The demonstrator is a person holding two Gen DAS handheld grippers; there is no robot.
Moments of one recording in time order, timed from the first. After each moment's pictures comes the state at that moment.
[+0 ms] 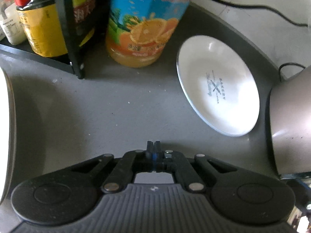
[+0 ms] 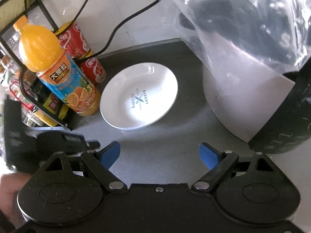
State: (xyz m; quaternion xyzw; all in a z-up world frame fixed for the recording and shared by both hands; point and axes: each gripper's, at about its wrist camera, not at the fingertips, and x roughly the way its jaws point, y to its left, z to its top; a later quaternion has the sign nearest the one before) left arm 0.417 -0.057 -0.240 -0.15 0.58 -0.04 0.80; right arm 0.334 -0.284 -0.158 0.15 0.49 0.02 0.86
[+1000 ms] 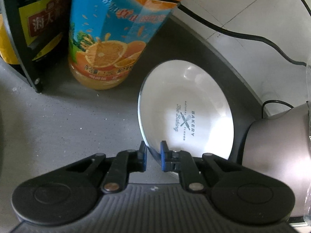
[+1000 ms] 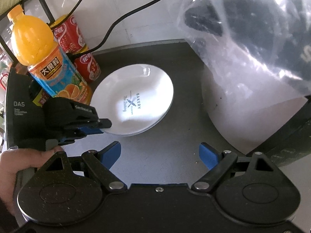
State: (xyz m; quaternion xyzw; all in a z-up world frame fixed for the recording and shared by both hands) left arm 0.449 -0.077 -0.245 -0.25 0.54 -0.04 0.80; right arm 0.346 -0.280 -0.170 0.11 0.49 0.02 0.87
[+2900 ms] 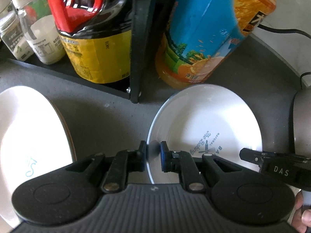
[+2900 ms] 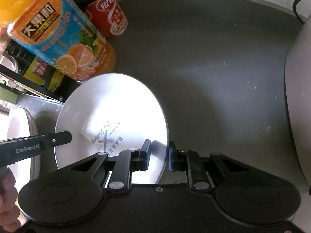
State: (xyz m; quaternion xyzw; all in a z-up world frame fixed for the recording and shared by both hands) left arm 0.426 -0.001 -0.216 -0.10 0.59 0.01 0.80; right arm 0.424 -0.218 -0.222 0.08 0.61 0.11 0.78
